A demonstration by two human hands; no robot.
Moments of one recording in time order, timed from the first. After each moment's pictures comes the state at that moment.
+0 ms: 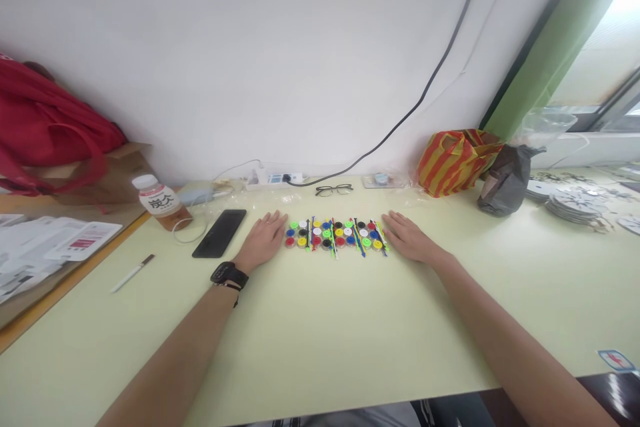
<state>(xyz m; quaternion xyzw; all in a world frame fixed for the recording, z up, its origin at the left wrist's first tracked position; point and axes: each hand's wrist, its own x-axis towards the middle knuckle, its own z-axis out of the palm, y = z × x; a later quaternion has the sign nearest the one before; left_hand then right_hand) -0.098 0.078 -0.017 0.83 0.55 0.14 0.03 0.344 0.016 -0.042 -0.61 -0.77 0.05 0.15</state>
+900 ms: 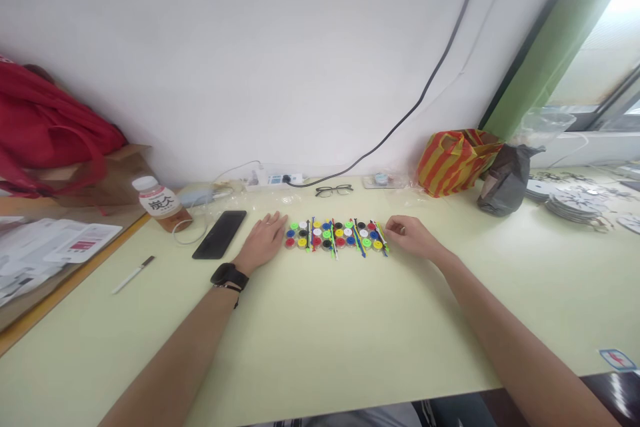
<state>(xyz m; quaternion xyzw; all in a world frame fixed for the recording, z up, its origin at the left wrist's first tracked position) -0.099 0.079 -0.019 0.83 0.55 0.13 0.02 0.335 0.009 -0.007 -0.58 -0.75 0.17 0.28</state>
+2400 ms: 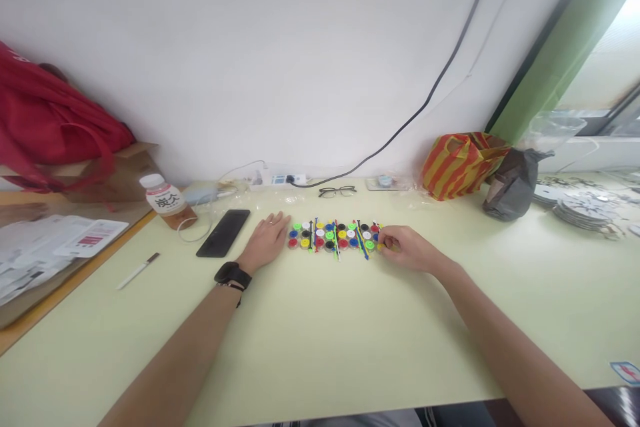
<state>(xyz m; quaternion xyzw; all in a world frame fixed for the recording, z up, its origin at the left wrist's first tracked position) -0.098 0.076 -0.019 0.83 0.55 0.14 0.02 0.302 -0.020 0.021 -0.51 -0.80 0.19 0.24</state>
